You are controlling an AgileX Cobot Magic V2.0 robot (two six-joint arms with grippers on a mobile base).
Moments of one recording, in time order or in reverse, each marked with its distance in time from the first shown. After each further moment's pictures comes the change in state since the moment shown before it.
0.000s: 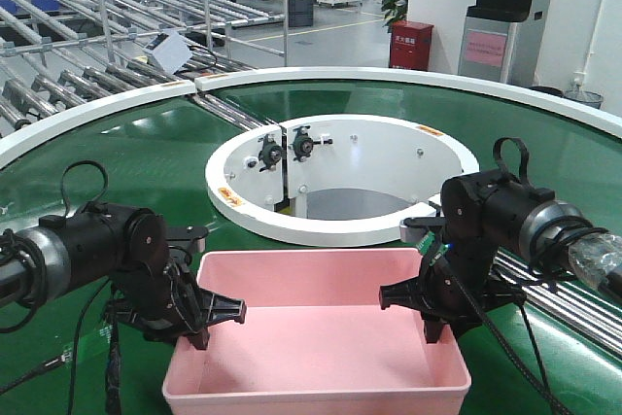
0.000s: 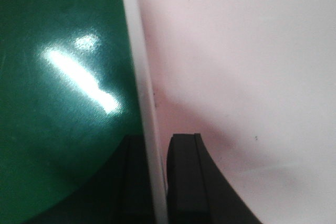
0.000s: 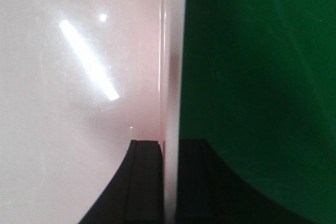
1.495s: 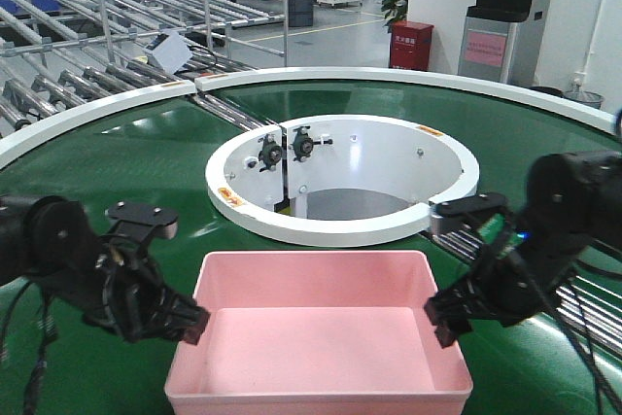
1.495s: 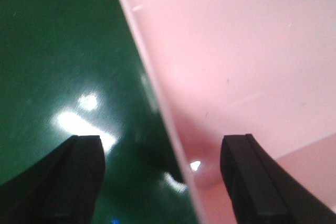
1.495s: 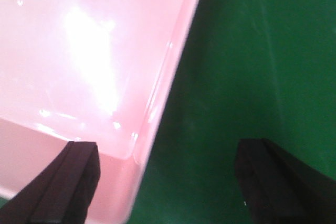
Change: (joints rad) left arm 0.022 -0.262 0.225 -0.096 -0.102 0.315; right arm -0.029 -0.315 0.291 0.067 -0.093 -0.391
